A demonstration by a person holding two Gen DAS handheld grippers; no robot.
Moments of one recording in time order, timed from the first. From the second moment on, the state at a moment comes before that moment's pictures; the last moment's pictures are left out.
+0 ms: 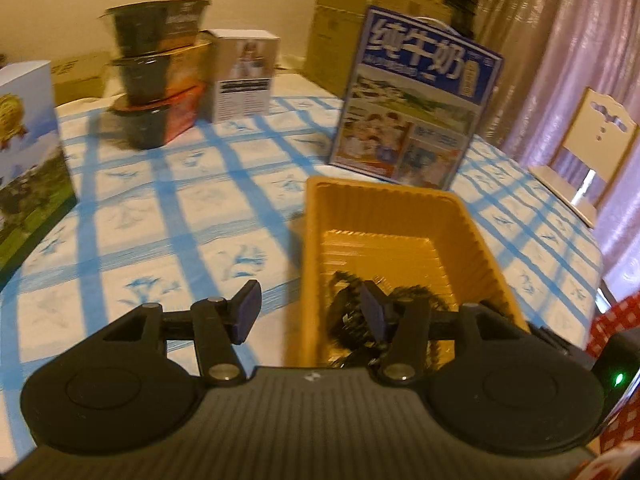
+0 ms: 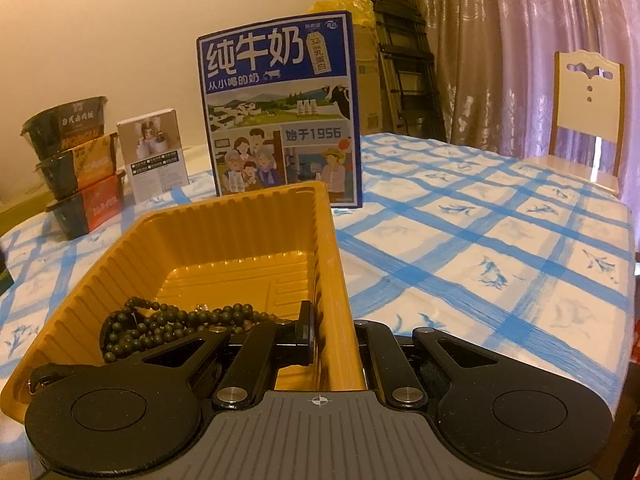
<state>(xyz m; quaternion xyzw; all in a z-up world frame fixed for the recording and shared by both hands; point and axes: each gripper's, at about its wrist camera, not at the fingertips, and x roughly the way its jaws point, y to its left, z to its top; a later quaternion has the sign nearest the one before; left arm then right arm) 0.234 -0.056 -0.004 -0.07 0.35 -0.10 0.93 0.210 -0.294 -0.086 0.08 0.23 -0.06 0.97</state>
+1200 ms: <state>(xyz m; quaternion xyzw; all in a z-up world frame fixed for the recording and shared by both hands) 0.161 -0.041 -0.034 -0.06 0.35 -0.05 0.93 0.151 -0.280 -0.043 0.08 0.21 0.00 0.97</state>
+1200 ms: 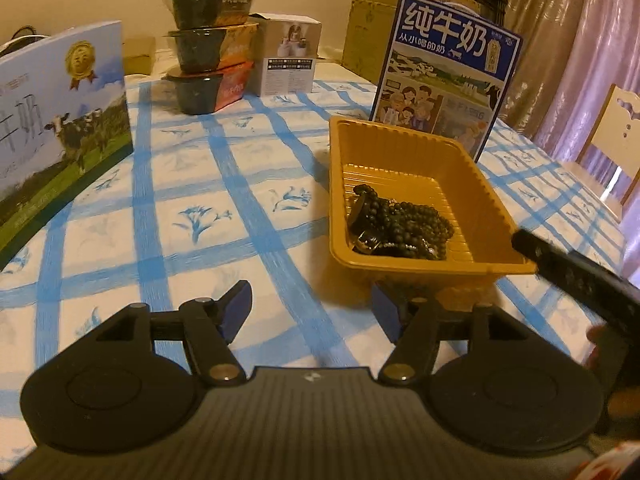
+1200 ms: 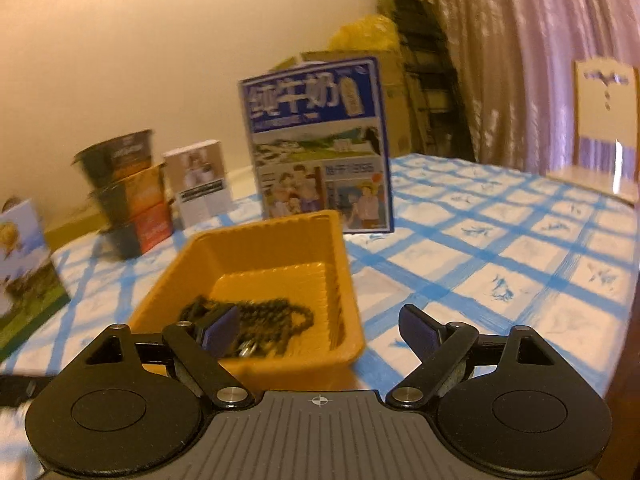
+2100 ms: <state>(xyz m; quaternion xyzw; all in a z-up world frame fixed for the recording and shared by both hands) 0.064 -0.037 -0.048 -0.01 0.39 -0.06 0.92 0.058 -0.239 -0.042 0.04 0.36 0.10 0.93</state>
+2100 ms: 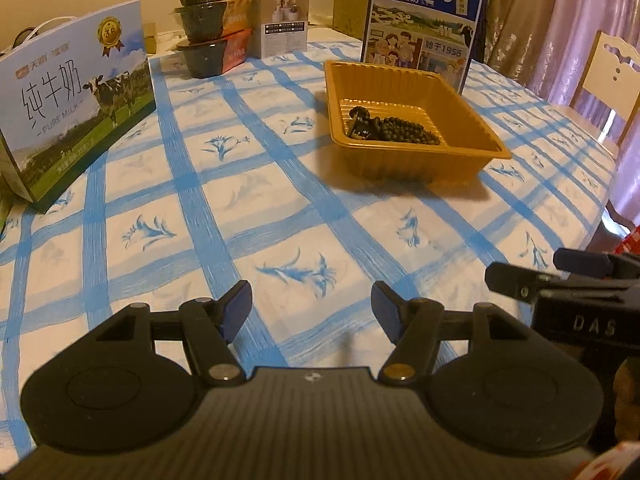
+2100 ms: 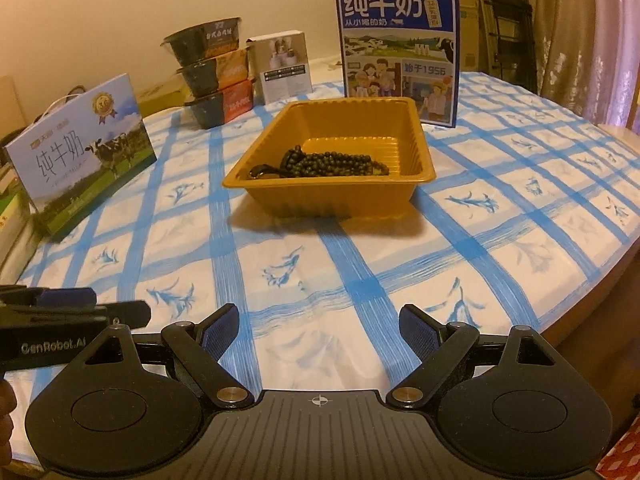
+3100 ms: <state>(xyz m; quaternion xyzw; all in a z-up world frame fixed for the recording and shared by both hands) 0.052 -0.031 -0.035 -0.02 0.37 -0.06 0.93 0.056 -0.235 -0.041 0.03 0.36 0.10 0.93</state>
